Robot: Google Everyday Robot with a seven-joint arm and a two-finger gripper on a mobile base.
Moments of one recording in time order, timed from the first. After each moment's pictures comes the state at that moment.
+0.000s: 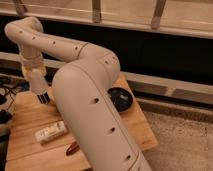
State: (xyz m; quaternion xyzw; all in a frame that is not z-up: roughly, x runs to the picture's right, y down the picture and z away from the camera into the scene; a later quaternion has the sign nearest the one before) arm -0.360 -0.076 0.750 -0.34 0.02 0.46 0.82
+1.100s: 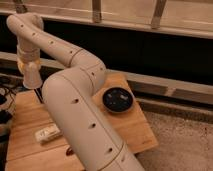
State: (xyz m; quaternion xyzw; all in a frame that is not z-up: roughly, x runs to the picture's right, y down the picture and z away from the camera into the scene) arm -0.390 -0.106 0.762 -0.36 -0.03 0.42 0.83
